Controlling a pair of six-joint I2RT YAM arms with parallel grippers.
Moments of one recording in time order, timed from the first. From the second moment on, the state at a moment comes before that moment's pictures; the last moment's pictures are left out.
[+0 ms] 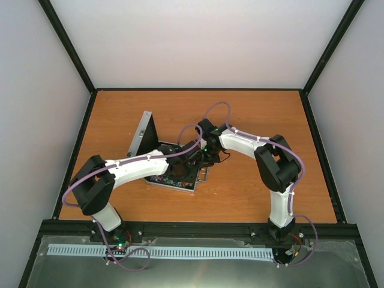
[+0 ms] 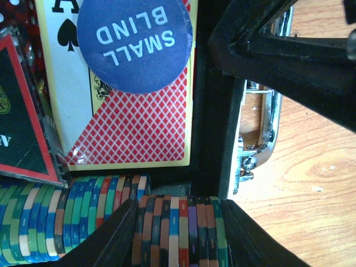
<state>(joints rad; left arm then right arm) -0.91 1.63 1.08 -0.76 -0.02 -0.78 0.67 1.96 1.36 -0.77 -0.35 0.48</state>
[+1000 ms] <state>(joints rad) -0.99 1.68 1.07 -0.71 -0.15 -0.83 0.66 1.96 1.35 -0.77 -0.38 0.49</state>
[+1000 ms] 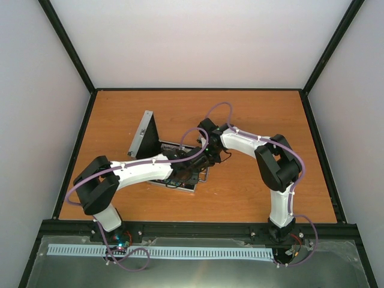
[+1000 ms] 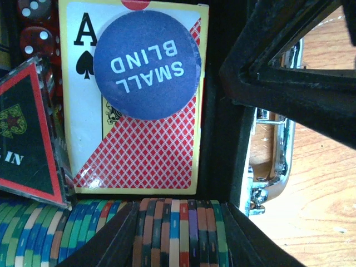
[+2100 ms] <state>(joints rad) -0.99 1.67 1.09 -0.73 -0.14 -0.77 0.64 1.96 1.35 -0.80 -0.39 0.49</state>
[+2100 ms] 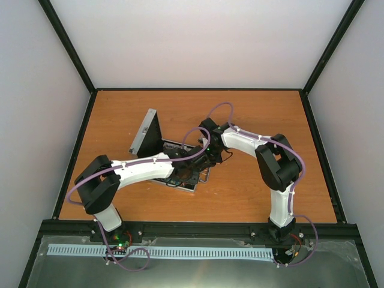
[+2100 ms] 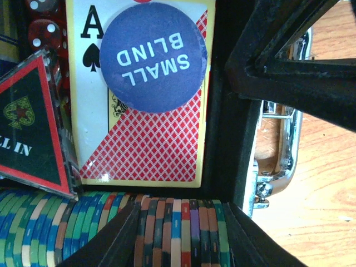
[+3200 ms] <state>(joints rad) -1.01 1.71 1.14 -0.81 -0.14 -0.77 0.63 1.97 1.37 -0.82 -0.39 0.47</state>
